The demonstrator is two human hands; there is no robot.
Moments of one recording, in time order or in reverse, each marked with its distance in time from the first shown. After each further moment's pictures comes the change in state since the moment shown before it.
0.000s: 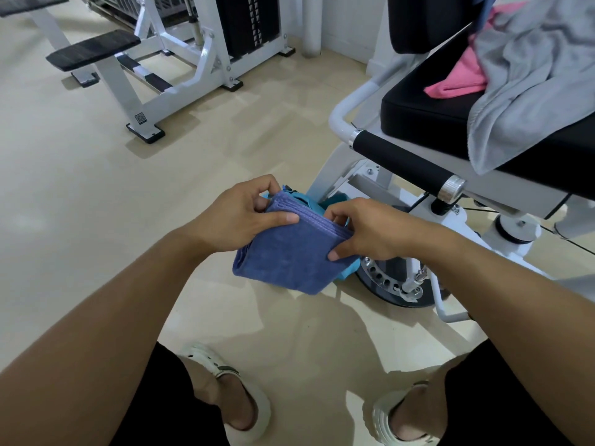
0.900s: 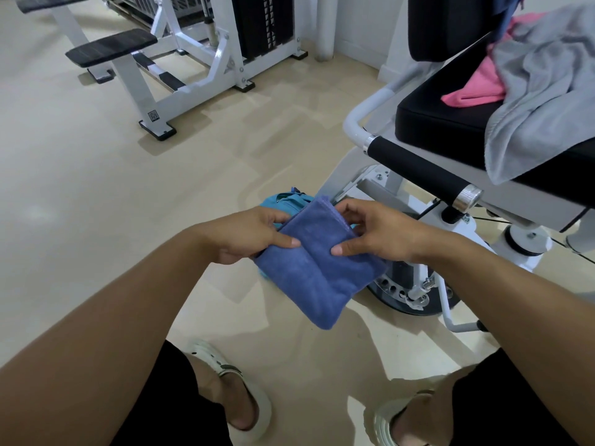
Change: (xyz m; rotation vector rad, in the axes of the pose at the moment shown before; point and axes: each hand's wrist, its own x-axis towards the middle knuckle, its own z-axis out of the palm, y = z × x) left_hand 0.004 -0.019 0.003 -0.314 -0.278 -0.356; right_hand 0.010 0.015 0.010 0.467 0.007 0.003
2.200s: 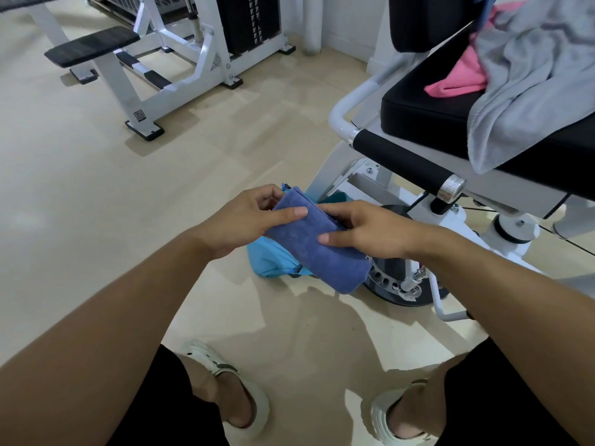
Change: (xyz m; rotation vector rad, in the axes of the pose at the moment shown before) left_hand 0.011 0.003 0.009 0.052 0.229 0.261; right_hand -0.013 -0.020 0.001 -0.059 -0.126 -0.050
